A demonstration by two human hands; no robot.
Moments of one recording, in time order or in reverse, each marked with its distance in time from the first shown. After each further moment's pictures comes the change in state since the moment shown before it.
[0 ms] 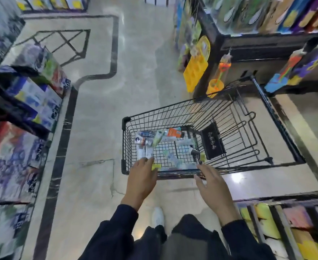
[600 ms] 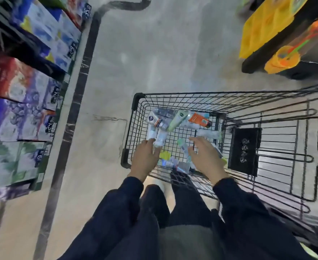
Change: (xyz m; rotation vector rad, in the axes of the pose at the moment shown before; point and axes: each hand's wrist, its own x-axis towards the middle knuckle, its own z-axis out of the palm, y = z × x) left_hand 0.183 -0.054 0.074 -0.264 -0.199 -0.540; right_hand 0.291 -0.019 0.065 -0.119 -0.483 -0.127
